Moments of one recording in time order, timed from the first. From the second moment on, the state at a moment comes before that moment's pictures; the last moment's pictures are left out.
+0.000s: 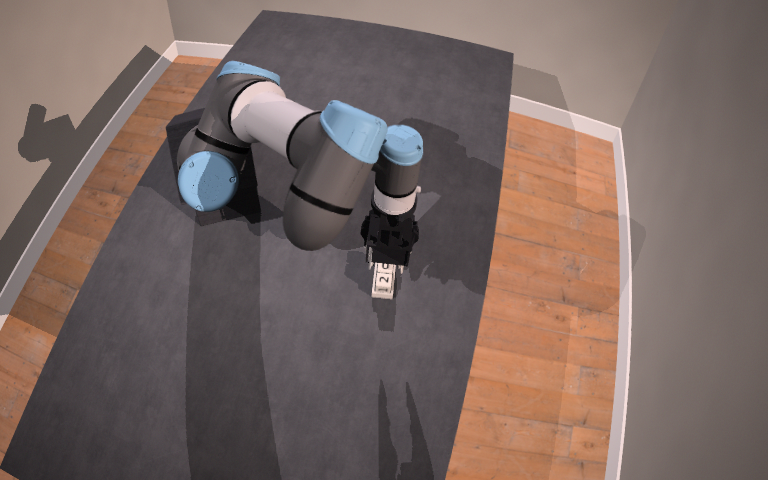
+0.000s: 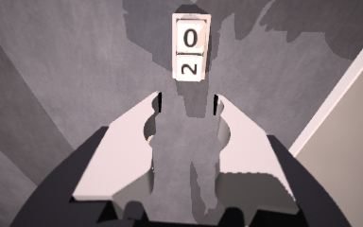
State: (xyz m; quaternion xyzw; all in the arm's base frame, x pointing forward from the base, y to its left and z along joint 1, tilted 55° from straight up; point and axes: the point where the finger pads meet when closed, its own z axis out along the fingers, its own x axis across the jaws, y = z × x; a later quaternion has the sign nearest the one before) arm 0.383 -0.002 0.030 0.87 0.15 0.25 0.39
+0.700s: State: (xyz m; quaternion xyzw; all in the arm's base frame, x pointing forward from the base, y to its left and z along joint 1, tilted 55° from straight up) arm 0.392 -0.012 0.020 0.87 0.15 0.25 0.39
